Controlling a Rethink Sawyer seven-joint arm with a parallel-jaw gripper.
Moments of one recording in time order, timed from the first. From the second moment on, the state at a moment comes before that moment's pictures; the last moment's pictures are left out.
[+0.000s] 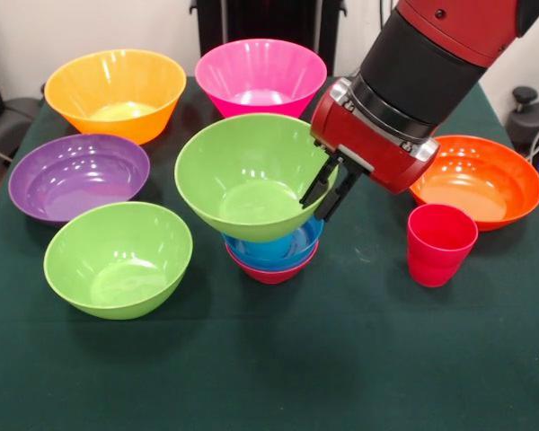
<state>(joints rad) 0.16 -0.21 -0.53 0.91 0.07 0.86 2.26</state>
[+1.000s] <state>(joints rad) 0.17 -0.21 -0.53 0.92 0.08 0.83 2.26</state>
